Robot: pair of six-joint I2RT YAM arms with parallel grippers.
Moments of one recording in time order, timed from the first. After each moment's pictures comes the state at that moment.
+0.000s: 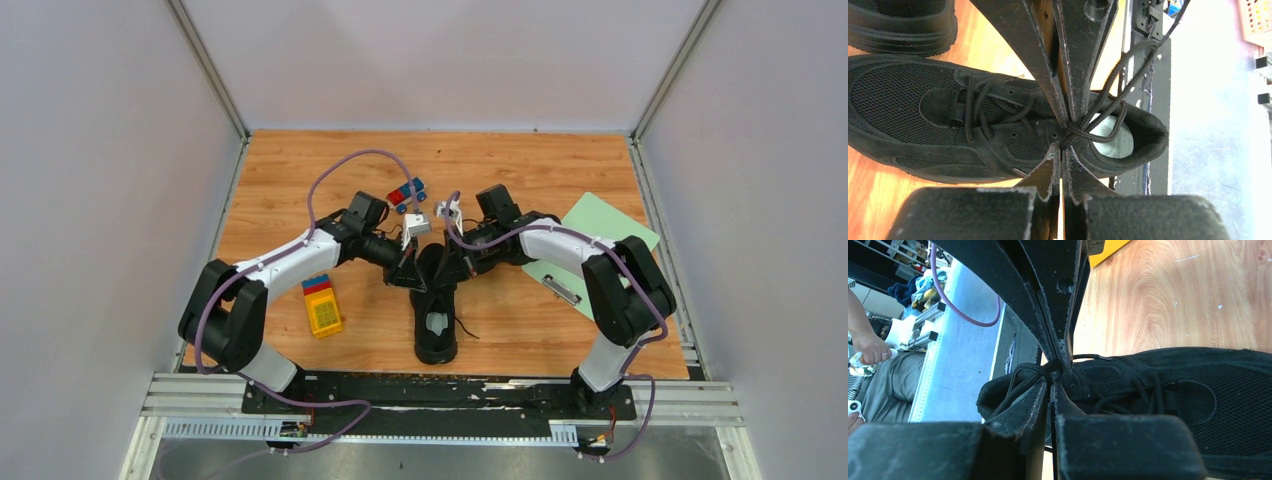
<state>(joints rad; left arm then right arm) -0.53 1.53 0.96 -0.42 0.98 0.31 0.53 1.73 1.06 -0.25 -1.26 -0.20</state>
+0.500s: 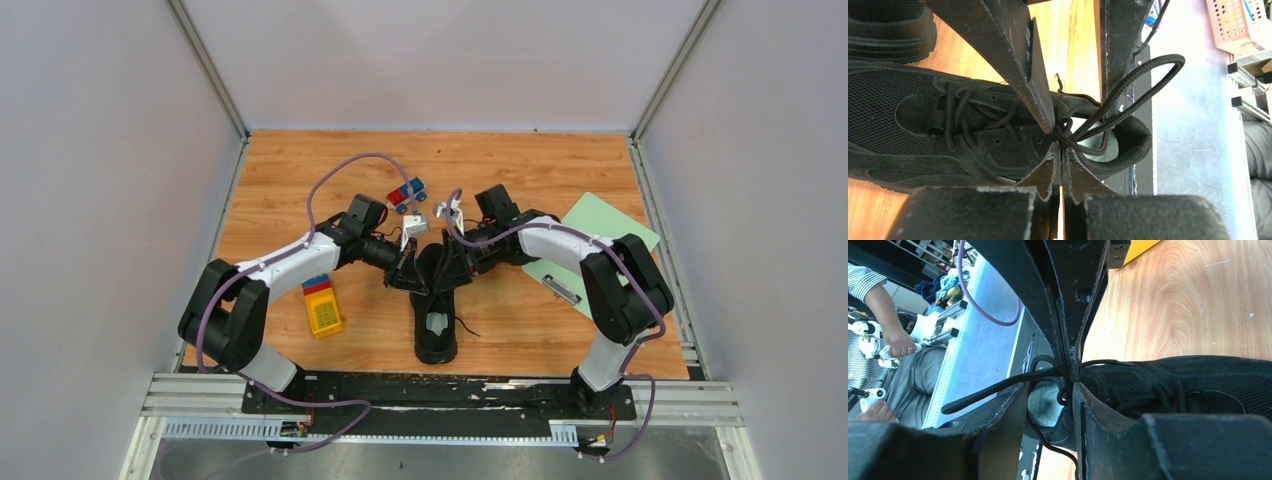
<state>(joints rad) -0.53 1.53 0.92 -0.34 1.07 0.25 0.53 1.74 1.07 -0.30 -1.34 -0.22</state>
